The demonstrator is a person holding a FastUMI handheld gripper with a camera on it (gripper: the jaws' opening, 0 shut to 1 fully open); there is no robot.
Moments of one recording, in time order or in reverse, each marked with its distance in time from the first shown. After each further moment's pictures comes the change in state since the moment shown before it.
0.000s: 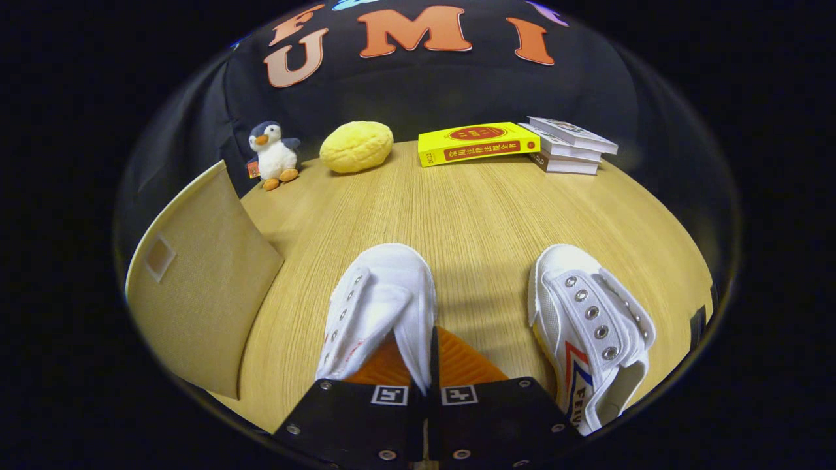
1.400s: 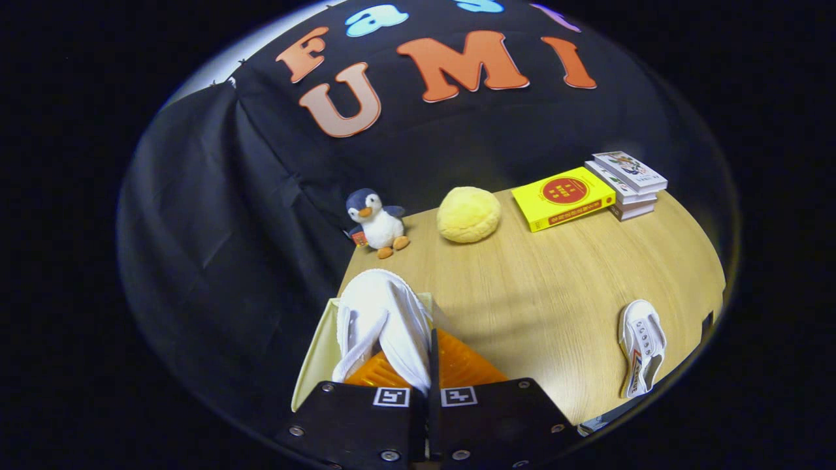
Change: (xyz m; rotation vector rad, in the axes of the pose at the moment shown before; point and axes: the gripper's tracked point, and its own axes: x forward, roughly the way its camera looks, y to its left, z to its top) arm -0.125 0.219 0.155 0.092 -0.052 0.247
